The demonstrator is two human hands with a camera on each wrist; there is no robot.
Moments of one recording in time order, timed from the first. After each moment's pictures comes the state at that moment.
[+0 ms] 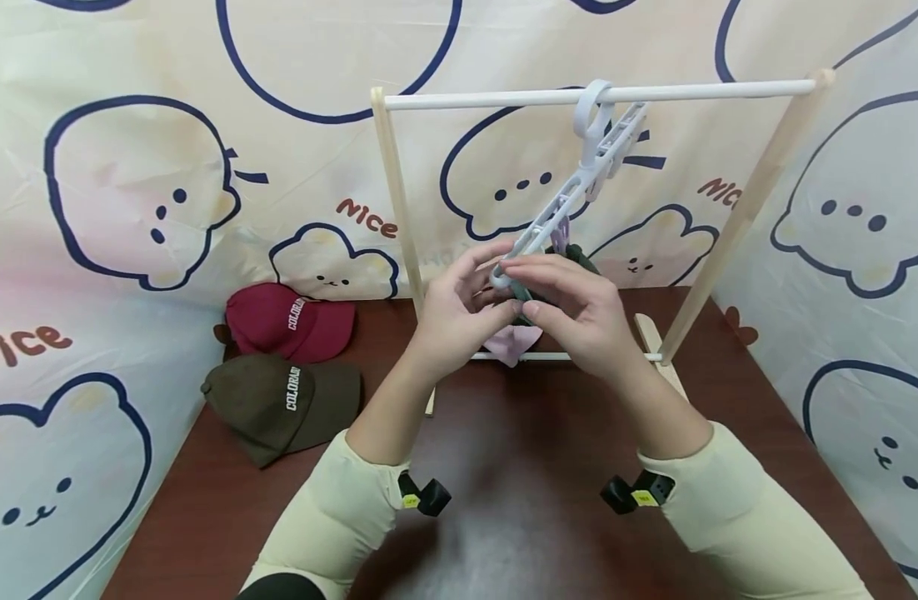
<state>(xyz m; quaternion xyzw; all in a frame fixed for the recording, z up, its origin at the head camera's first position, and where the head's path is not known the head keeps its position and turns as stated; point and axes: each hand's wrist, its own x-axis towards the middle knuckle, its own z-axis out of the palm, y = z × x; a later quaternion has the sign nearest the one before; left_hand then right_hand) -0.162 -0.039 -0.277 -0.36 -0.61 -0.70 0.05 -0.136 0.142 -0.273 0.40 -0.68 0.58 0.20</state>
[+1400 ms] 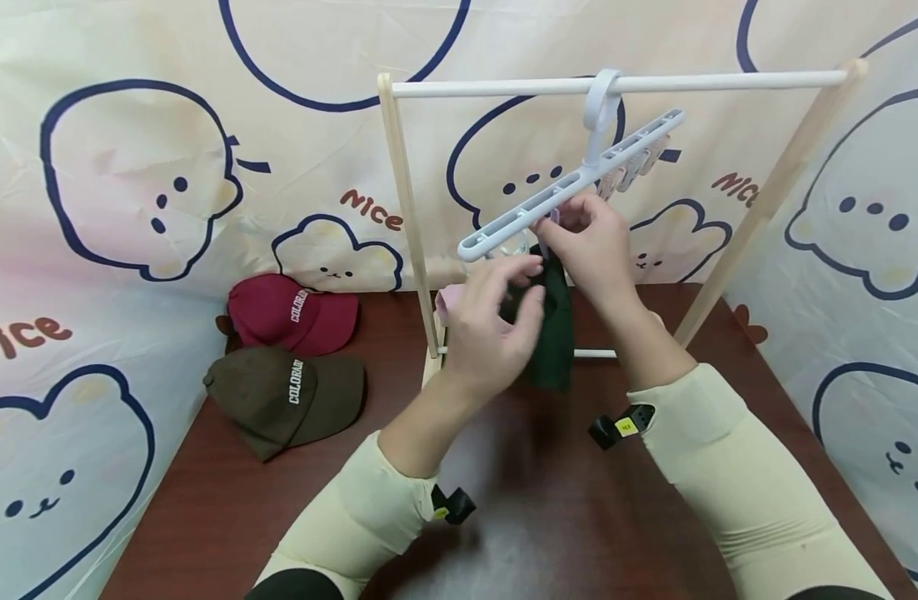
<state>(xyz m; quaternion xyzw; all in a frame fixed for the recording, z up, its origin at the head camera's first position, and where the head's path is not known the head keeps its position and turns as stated) -0.151 -0.011 -0.287 -0.36 -0.67 -0.48 0.44 -0.212 0.146 -0.262 0.06 -0.80 0.54 0.25</state>
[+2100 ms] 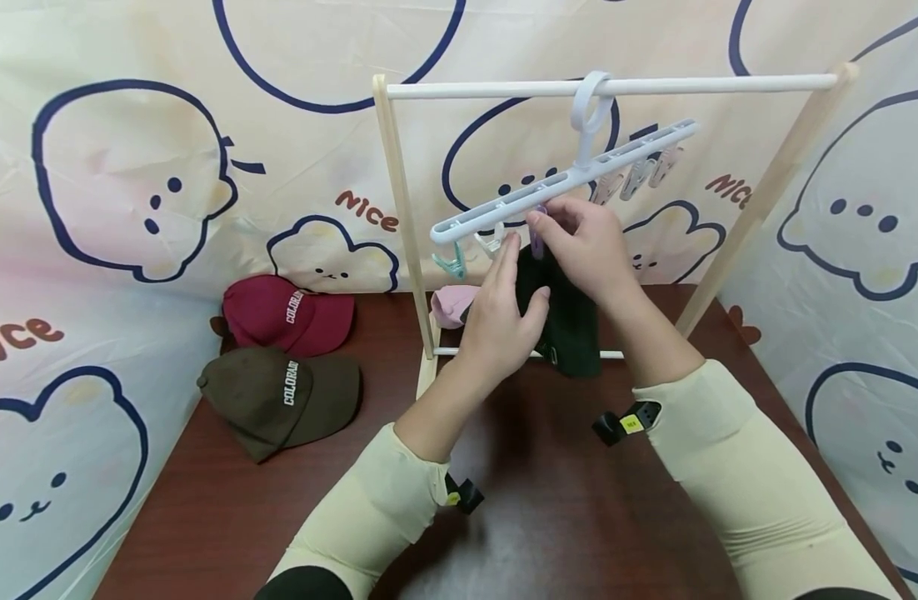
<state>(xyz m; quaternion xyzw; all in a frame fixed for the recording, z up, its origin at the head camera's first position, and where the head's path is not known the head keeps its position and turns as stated) -0.170 0.005 -0.305 -0.27 -0.82 -0.46 0.21 -0.212 0.153 -0.250 0.15 -0.85 0.46 0.22</state>
